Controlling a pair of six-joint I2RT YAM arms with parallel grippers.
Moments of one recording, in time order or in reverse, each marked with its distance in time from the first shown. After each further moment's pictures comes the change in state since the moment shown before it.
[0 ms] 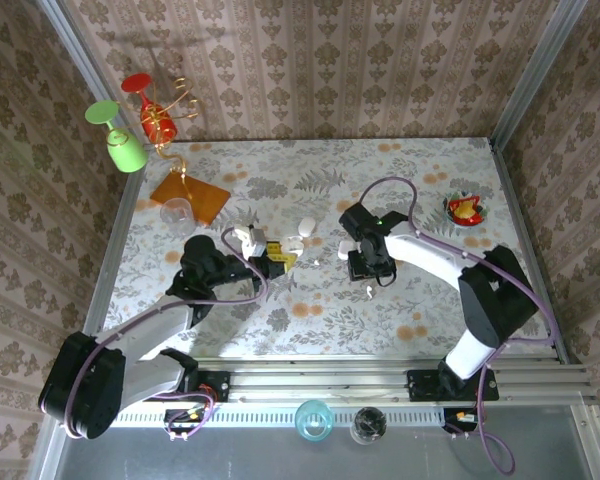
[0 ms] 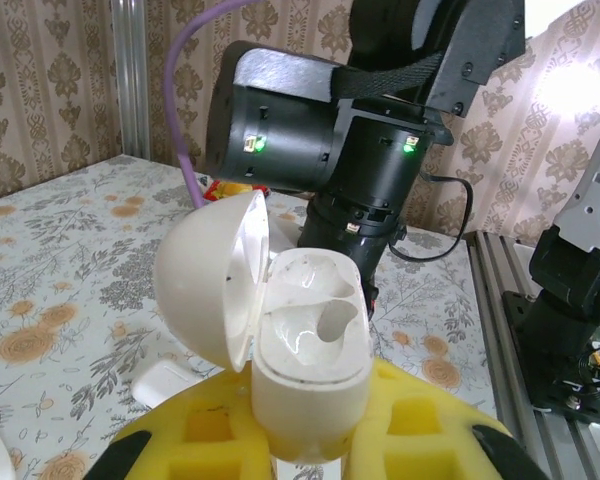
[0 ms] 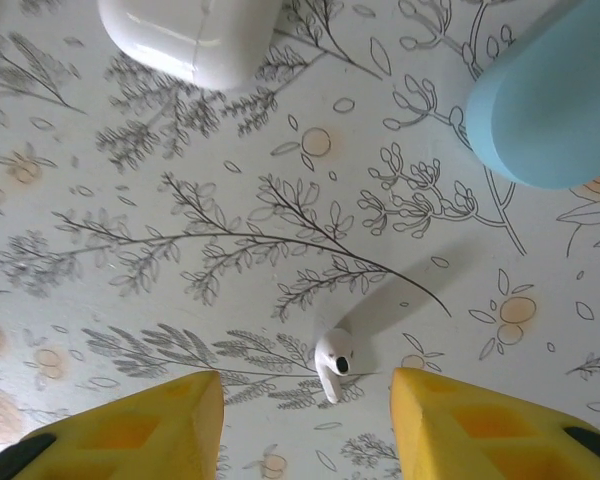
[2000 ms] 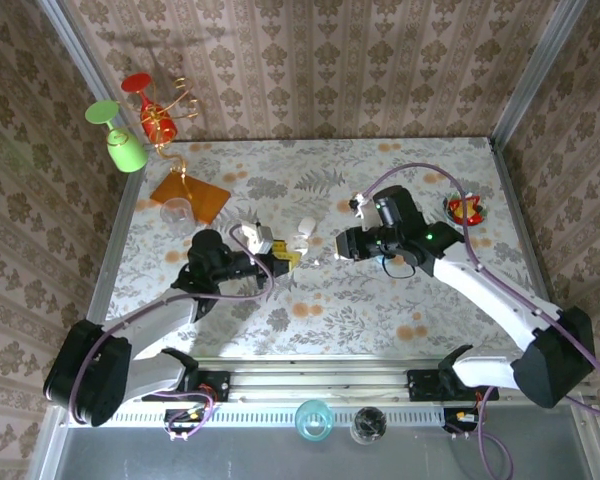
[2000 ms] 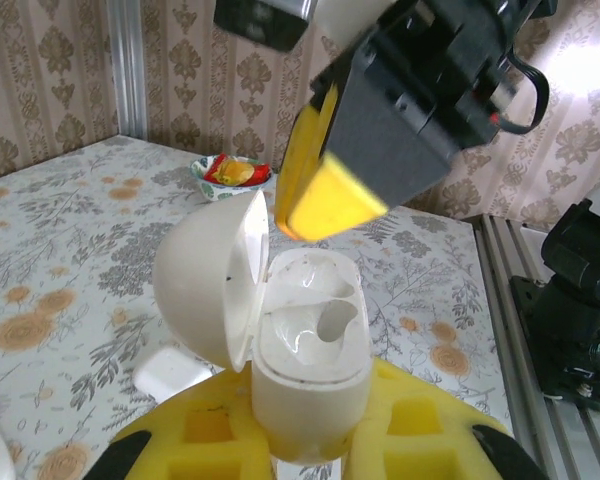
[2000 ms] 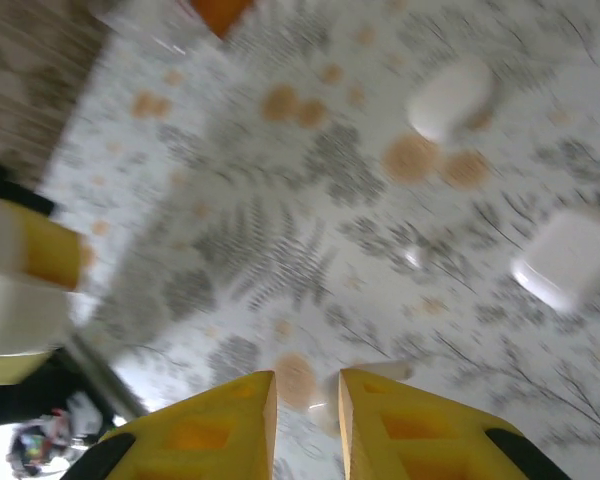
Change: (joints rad) left arm -0.021 0.081 0.055 -0.028 0.000 0.040; right arm -0.048 -0.424 -0.108 0.418 -0.446 -0.100
